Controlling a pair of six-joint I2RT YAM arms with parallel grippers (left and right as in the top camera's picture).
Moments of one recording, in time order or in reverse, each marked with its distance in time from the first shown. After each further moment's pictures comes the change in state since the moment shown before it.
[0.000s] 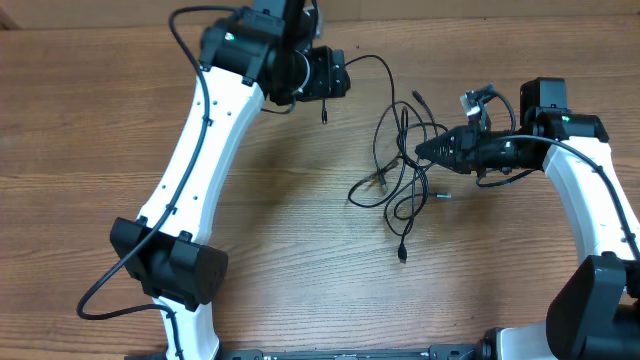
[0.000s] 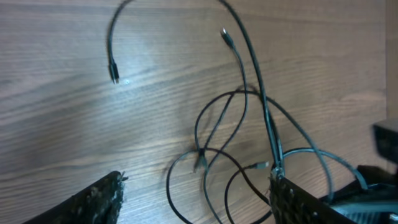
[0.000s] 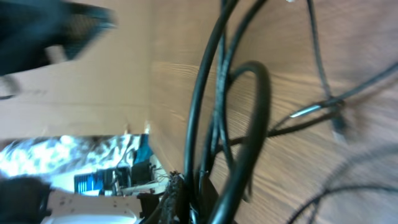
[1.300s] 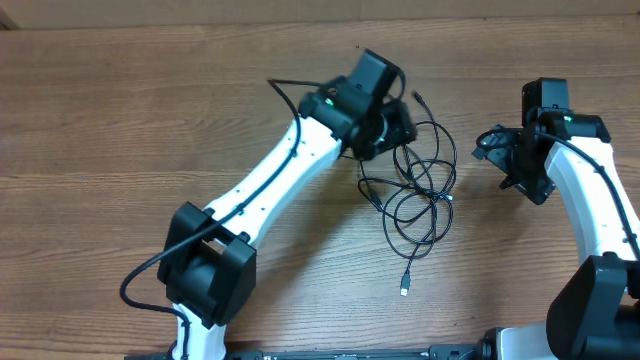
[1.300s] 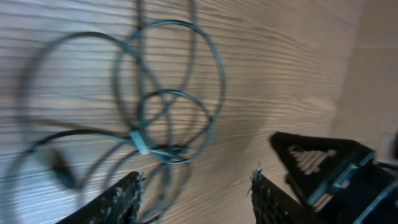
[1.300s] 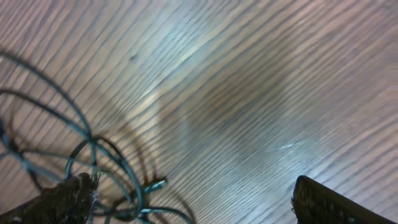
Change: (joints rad) left arm -0.273 0.000 -0.409 0.516 0.002 -0.539; right arm -0.012 -0.001 0.001 -0.026 1.211 0.625
